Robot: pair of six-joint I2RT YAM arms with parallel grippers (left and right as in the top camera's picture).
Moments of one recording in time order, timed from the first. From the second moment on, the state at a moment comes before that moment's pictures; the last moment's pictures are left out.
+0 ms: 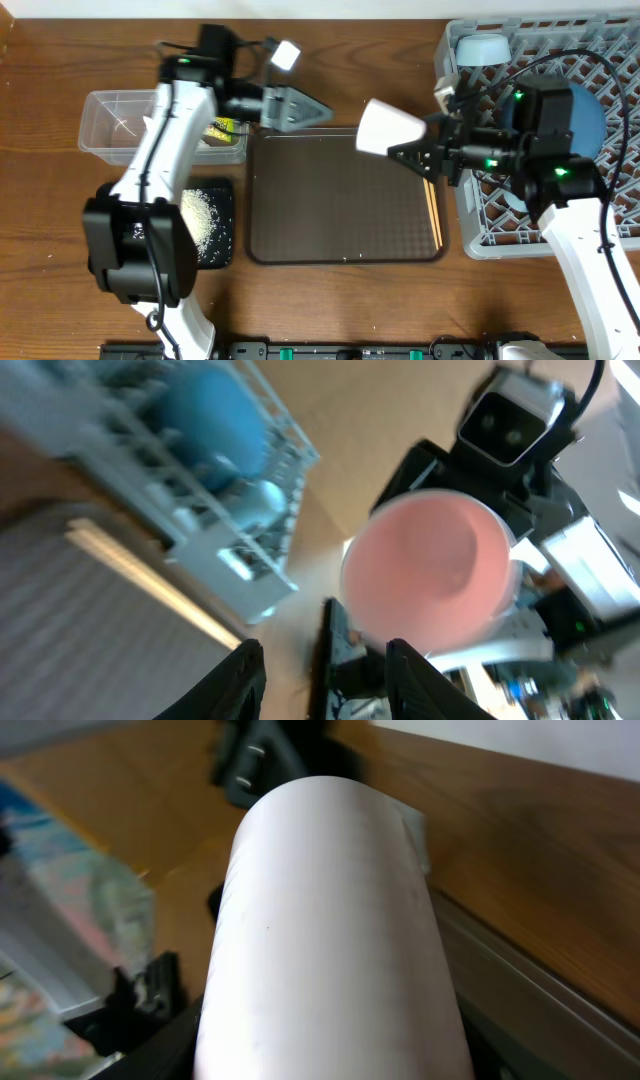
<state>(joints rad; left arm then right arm) -0.08 1.91 1.66 -1.10 1.43 0.37 0.10 1.32 1.13 -0.50 -1.06 -0.11</state>
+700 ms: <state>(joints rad) -0.12 1.91 1.60 -1.24 0.93 0.35 -0.08 1.32 1.45 -0.96 -0.34 0.06</state>
